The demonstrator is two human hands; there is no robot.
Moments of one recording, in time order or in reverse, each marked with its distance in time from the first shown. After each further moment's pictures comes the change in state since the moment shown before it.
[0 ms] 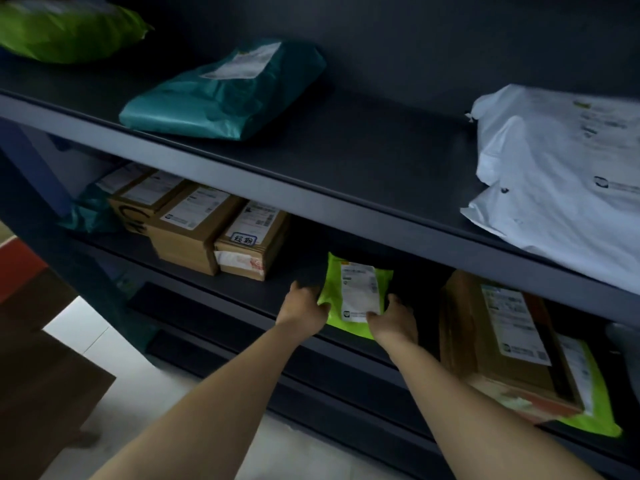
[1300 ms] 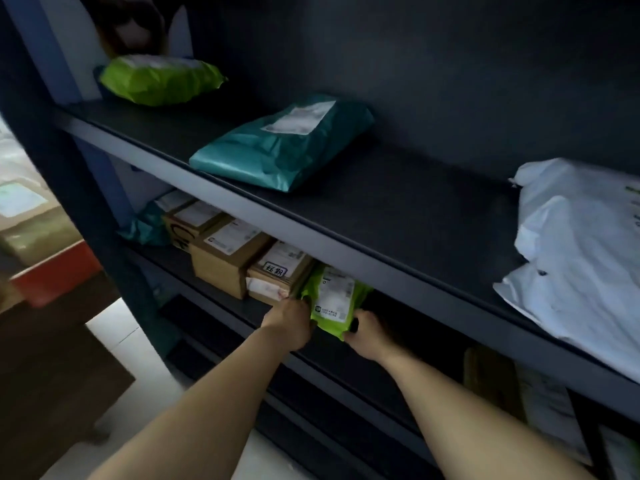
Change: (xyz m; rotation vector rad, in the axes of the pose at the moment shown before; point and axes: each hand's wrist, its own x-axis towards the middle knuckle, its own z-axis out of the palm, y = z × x) left_hand 0.015 -0.033 -0.053 0.301 0.076 -0.101; right_hand 0.002 -0.085 -0.007 -0.241 -0.303 -0.457
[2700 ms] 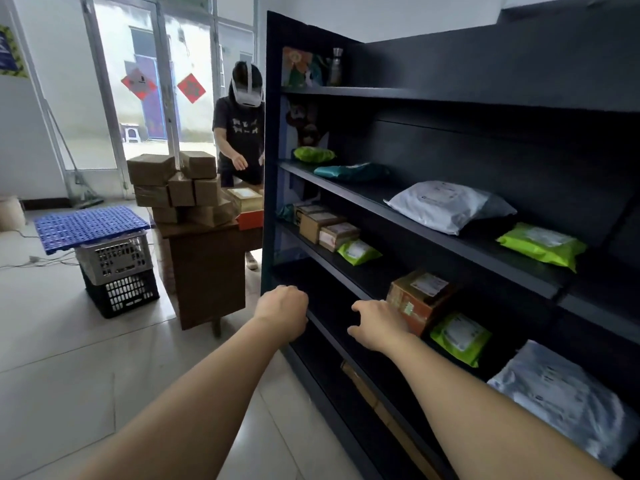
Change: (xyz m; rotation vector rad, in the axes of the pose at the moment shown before) left_hand -0.606 0.256 0.132 0.177 0.478 -0.311; right_hand -0.550 0.194 -0.035 -0.481 0.140 -0.590
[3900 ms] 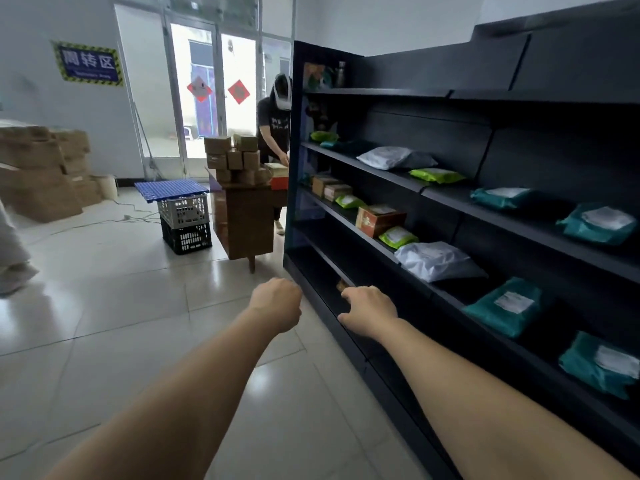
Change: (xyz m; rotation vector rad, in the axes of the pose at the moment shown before) left_hand -0.568 0.277 -0.014 0.110 0.003 -0.140; right_hand -0.599 0.099 0.028 -0.026 0.013 -0.209
